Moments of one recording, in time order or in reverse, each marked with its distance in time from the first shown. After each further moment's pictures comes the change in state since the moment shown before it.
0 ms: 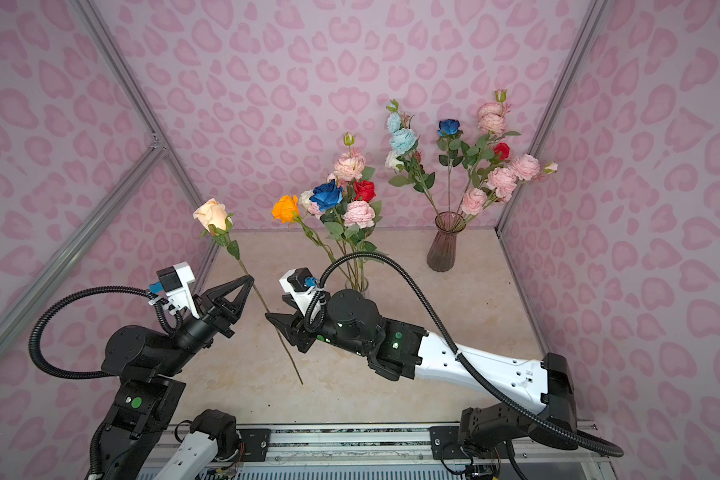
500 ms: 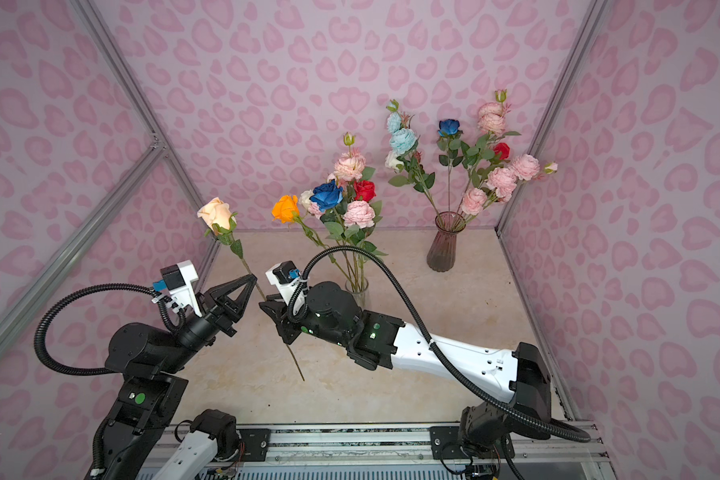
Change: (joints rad) left arm -0.004 0.019 -0.010 0.029 0.020 -0.003; right arm -0.032 0.116 0.075 0.015 -0.008 0.047
